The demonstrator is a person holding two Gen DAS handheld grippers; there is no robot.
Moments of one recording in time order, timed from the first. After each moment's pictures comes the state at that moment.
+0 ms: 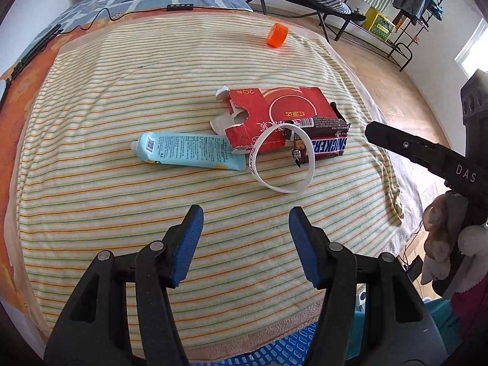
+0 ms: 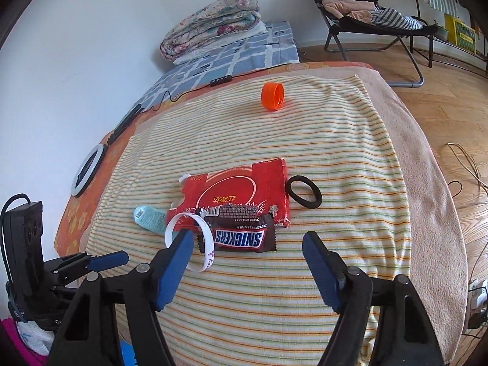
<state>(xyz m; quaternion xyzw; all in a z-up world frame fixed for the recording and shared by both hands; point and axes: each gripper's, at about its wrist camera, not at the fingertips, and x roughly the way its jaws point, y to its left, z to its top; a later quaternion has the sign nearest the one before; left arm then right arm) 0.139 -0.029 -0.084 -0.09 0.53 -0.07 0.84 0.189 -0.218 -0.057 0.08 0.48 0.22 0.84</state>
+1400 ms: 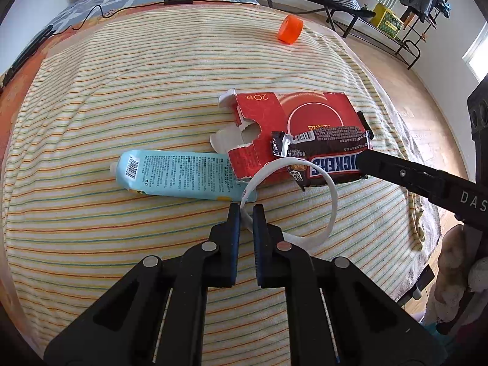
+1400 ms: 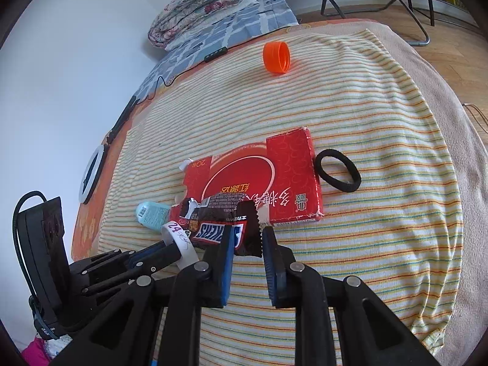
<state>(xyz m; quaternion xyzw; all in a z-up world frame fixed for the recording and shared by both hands) 0.177 -0.028 -0.111 -0.08 0.54 -0.06 0.84 0.212 -0.190 -0.086 0.12 0.53 0.24 0.80</state>
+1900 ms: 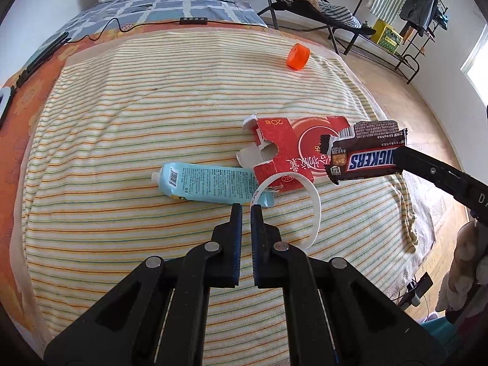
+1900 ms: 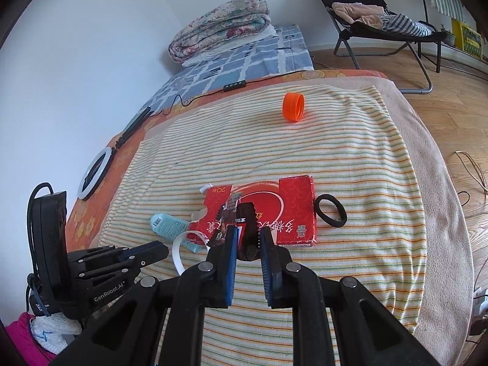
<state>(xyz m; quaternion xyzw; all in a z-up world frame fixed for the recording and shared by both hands) 0.159 -0.001 -0.082 -0.09 0.50 -0.05 0.86 0.188 -0.192 -0.037 0.07 0.47 0.24 0.85</state>
